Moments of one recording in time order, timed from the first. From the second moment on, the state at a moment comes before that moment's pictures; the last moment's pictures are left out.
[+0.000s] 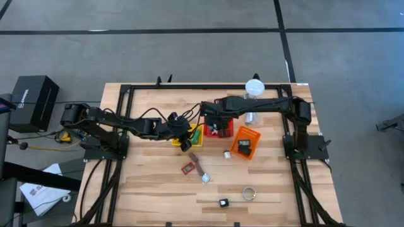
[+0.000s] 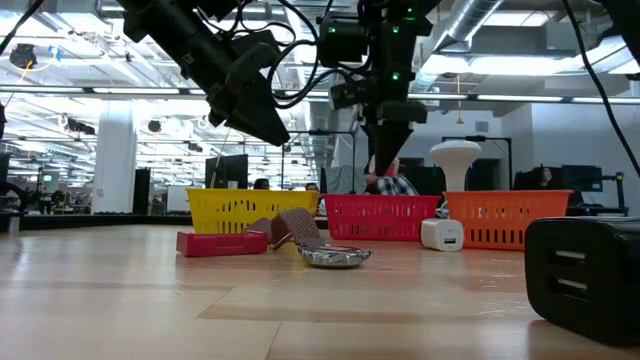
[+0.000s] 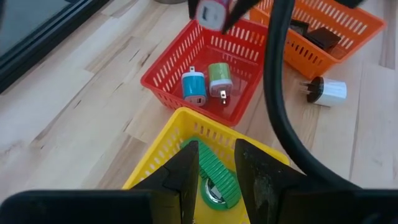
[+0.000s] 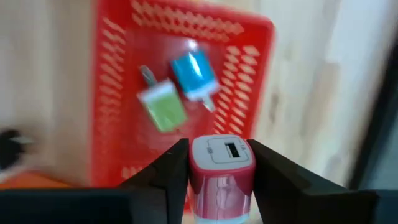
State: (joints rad) left arm -0.04 1.44 0.82 -0.10 -0.39 -0.32; right arm -0.16 1.94 1.58 -1.03 0.21 -0.32
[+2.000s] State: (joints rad) left arm -0.04 1.44 0.82 -0.10 -0.39 -0.35; right arm 0.73 1.73 1.53 -1.44 0.28 0.86
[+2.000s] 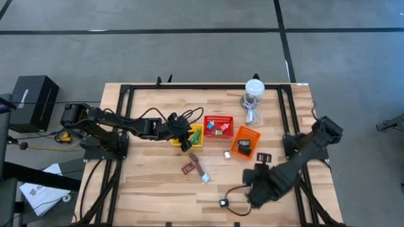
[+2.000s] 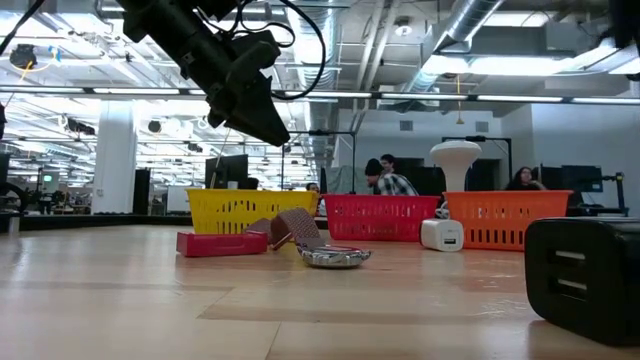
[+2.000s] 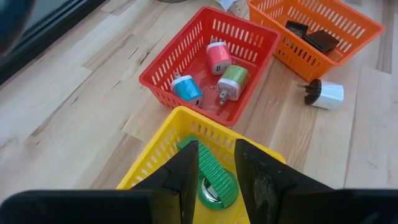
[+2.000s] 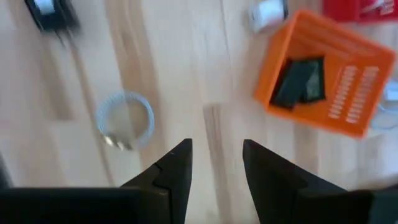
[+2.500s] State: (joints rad) left arm -0.10 1.44 0.82 -0.05 -0.16 -0.38; right arm 0.81 1.32 0.98 -1.00 0.46 0.92
